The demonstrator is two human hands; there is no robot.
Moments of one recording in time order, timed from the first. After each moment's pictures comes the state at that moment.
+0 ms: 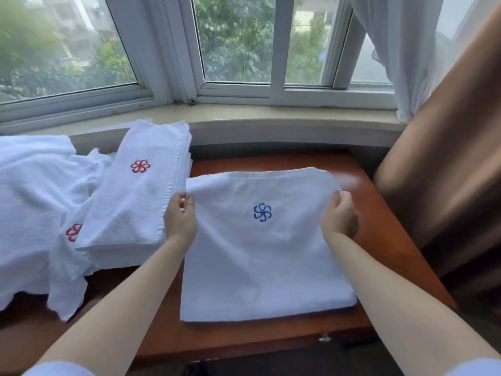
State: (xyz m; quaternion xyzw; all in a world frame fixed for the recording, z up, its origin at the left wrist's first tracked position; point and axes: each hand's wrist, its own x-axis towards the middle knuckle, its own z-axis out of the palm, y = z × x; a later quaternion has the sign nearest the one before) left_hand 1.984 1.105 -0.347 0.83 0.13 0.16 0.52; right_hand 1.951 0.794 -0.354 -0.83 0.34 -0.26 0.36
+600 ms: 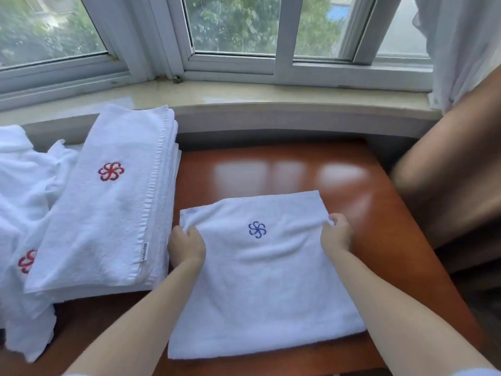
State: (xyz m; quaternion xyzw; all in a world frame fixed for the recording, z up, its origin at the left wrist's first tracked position) left_hand 2.027 1.079 -0.418 0.87 0.31 0.02 0.39; right_hand 2.003 0.775 -0.430 -0.83 0.38 -0.04 0.40
